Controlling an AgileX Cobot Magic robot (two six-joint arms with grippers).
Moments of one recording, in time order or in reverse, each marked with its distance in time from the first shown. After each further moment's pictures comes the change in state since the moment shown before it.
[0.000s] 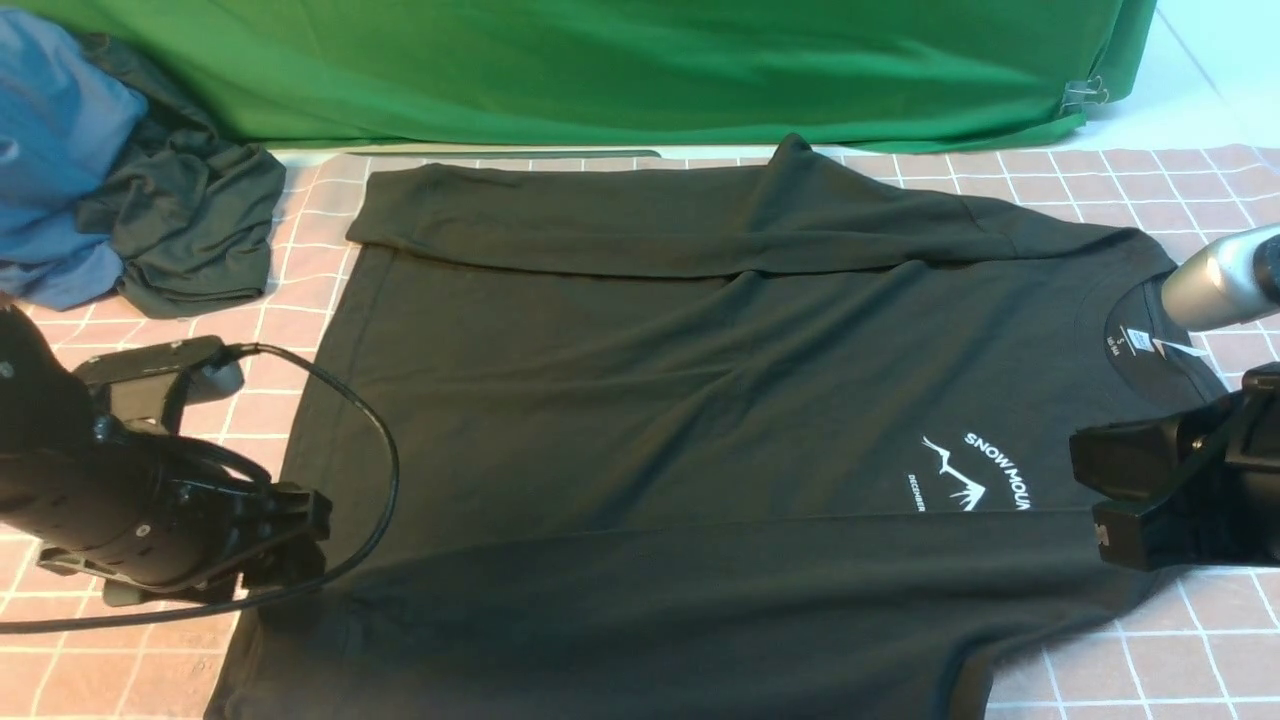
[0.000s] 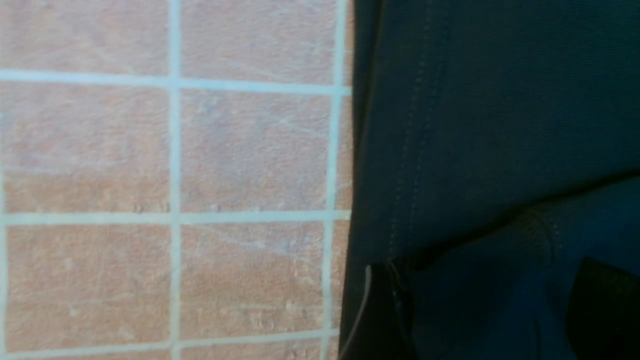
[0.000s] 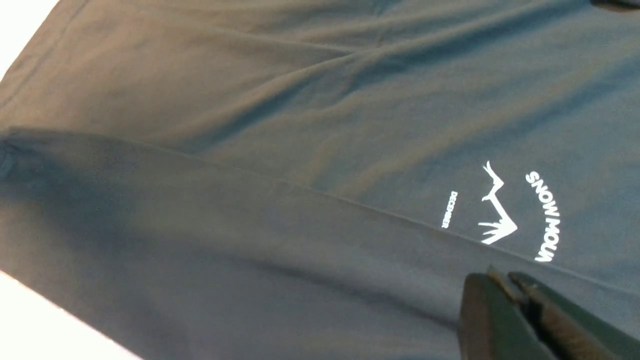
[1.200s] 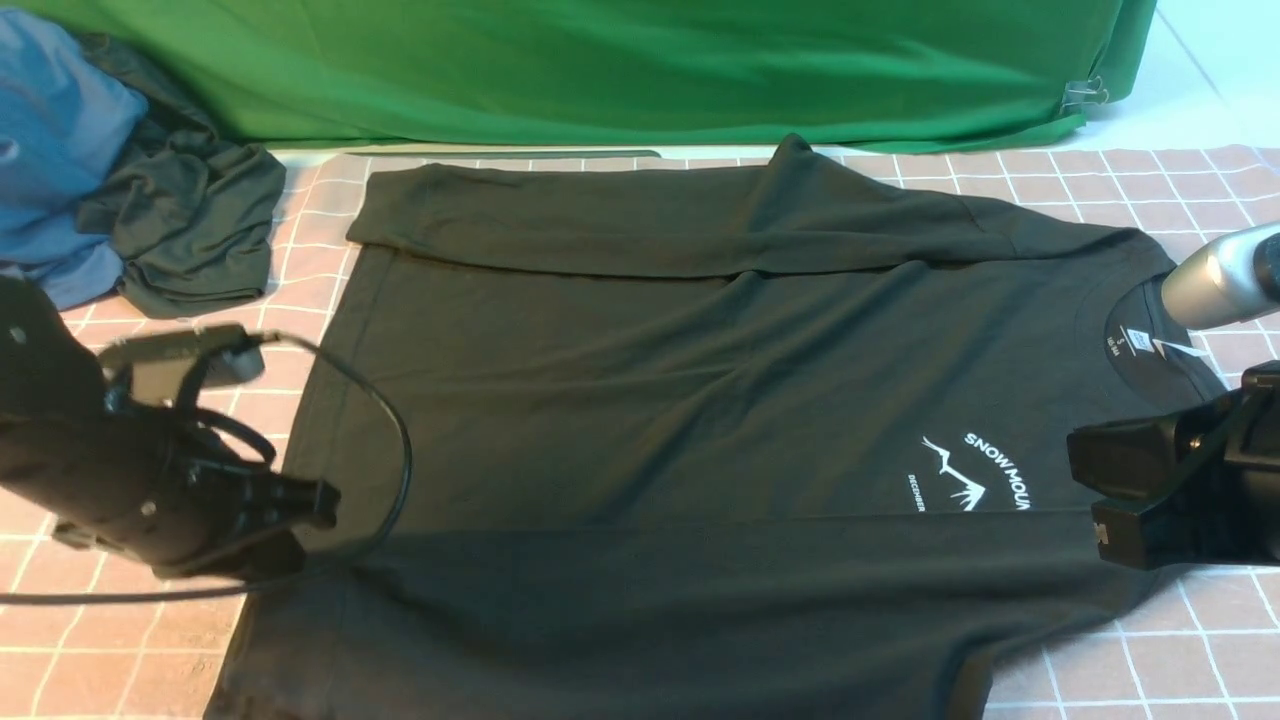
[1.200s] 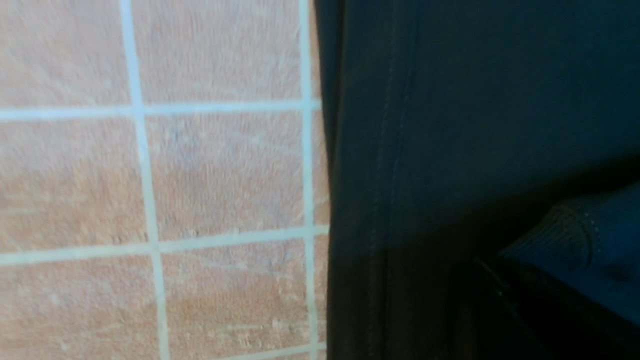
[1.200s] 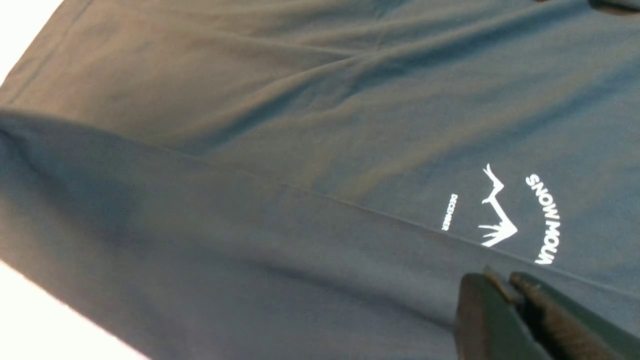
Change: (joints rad) right arm 0.000 0.000 0.000 0.000 -0.002 0.000; left arm -0.001 0.019 -0.068 -0.011 0.057 0.063
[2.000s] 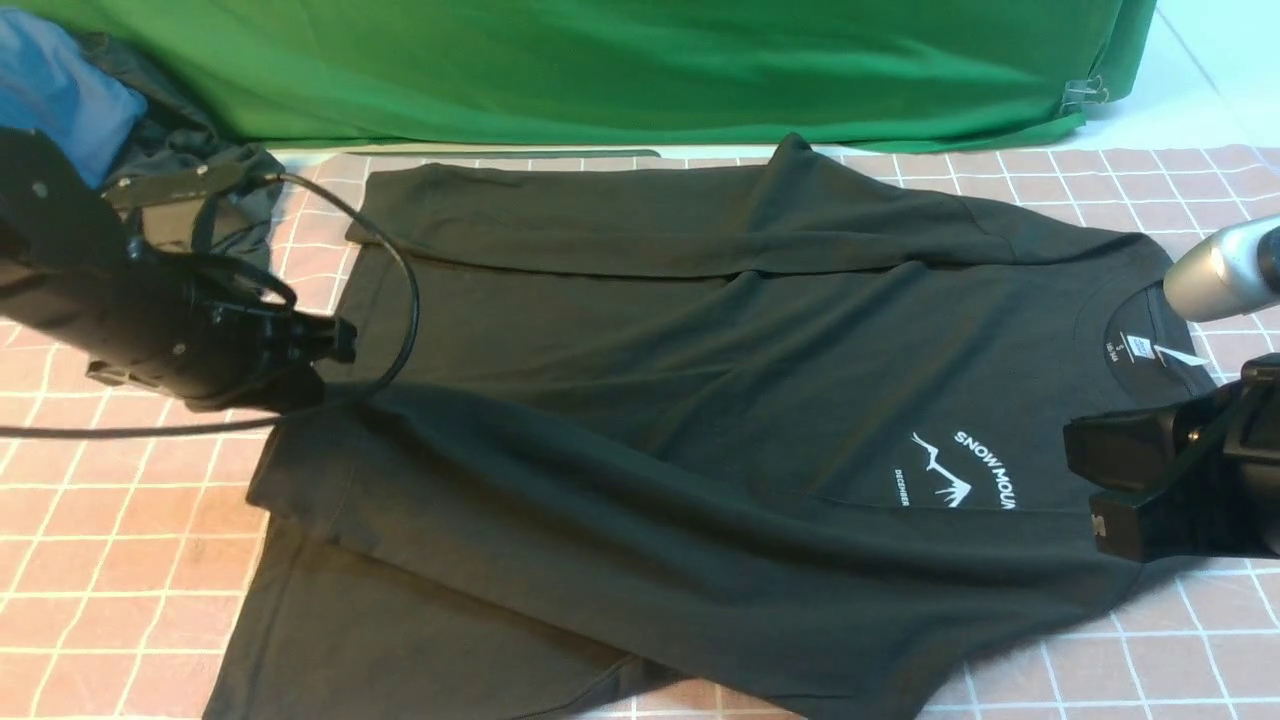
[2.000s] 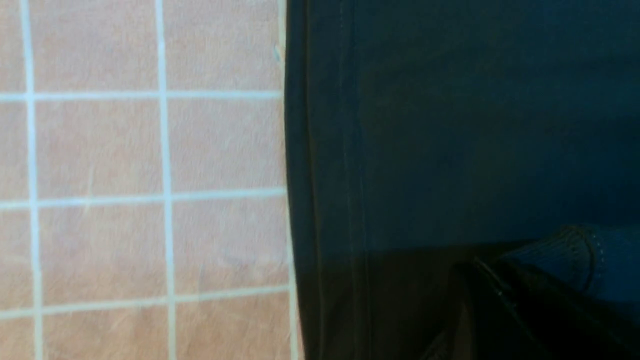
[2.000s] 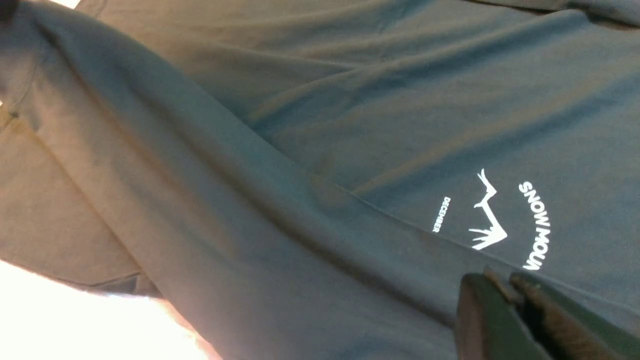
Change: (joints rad) right arm 0.000 0.000 0.000 0.000 -0.020 0.000; left arm -0.001 0.140 -0.250 -0.020 -0.074 0.000
